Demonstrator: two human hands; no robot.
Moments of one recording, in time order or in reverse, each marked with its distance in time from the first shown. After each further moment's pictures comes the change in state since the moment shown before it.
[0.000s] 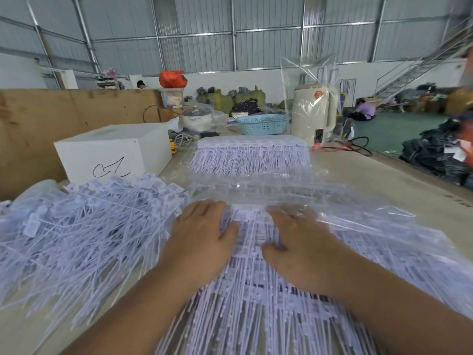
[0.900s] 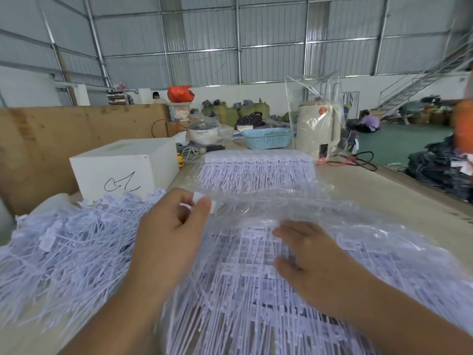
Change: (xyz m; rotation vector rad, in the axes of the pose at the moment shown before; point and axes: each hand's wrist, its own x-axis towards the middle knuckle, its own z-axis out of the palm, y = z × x) left_hand -0.004 -0.005 -0.052 -0.537 0.373 -0.175; right_hand -0.004 0.007 -0.007 -0.019 0.112 -0.180
